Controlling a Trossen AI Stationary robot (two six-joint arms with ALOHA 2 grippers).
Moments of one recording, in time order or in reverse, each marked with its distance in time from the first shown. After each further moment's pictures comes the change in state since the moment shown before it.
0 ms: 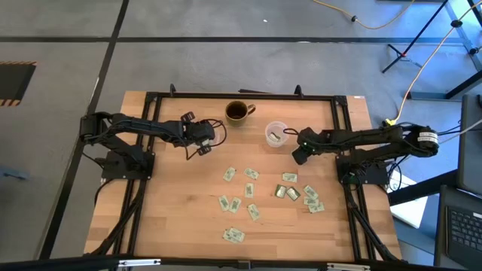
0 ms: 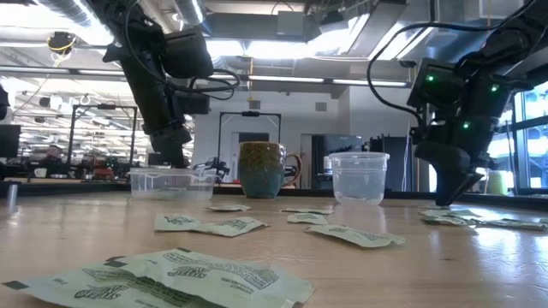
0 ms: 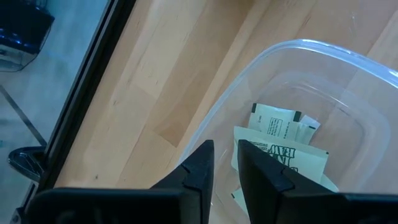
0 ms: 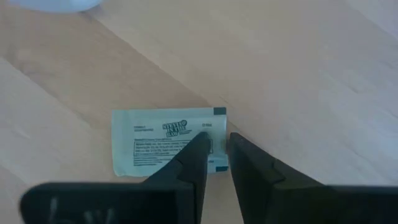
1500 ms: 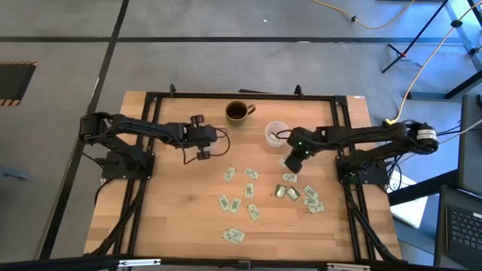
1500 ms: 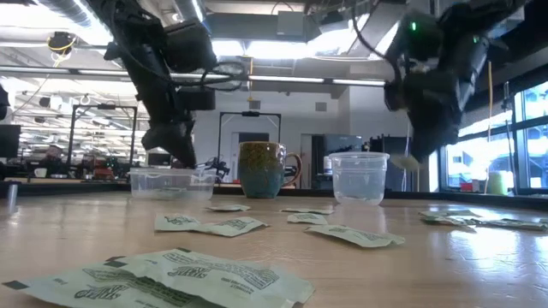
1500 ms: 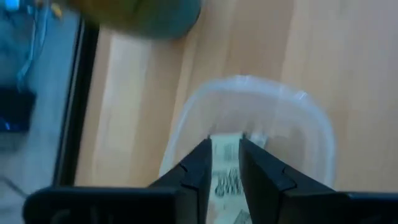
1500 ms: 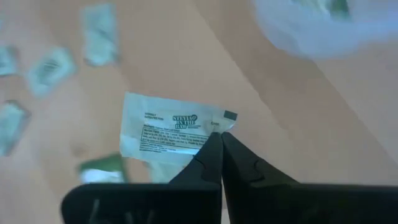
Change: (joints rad) left arm -0.048 0.000 0.000 0.107 0.100 0.311; right arm 0.153 -0.016 0.270 -0.086 -0.291 -0.094
